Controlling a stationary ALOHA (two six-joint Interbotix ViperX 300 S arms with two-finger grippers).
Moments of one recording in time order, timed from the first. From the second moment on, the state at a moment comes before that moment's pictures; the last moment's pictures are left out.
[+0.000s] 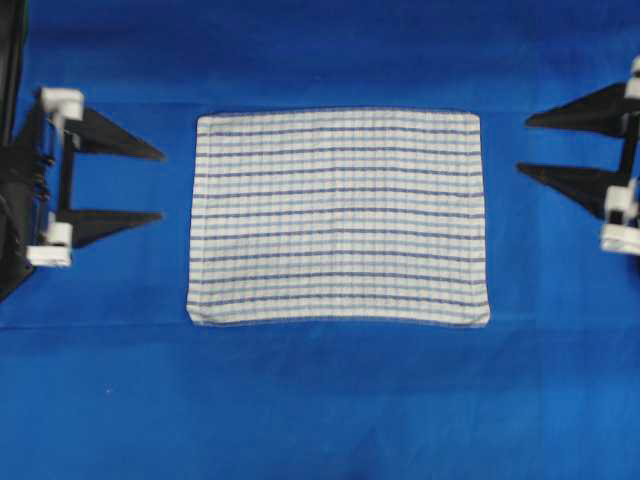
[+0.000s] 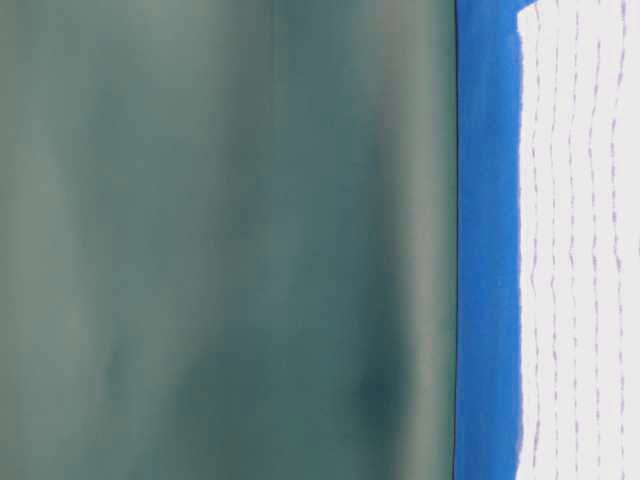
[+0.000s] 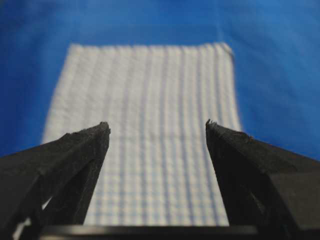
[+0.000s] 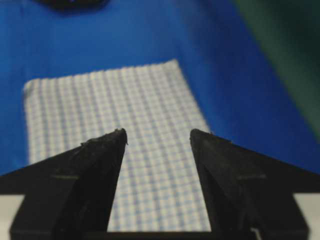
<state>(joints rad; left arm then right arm) 0.05 -0.91 1.15 -0.03 -0.04 0.09 0.17 -0.88 0.96 -1.10 0.48 1.15</state>
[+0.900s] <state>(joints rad) 0.16 -1.12 1.21 -0.03 0.05 0.13 0.08 -1.06 1.06 -1.12 0.50 1.13</state>
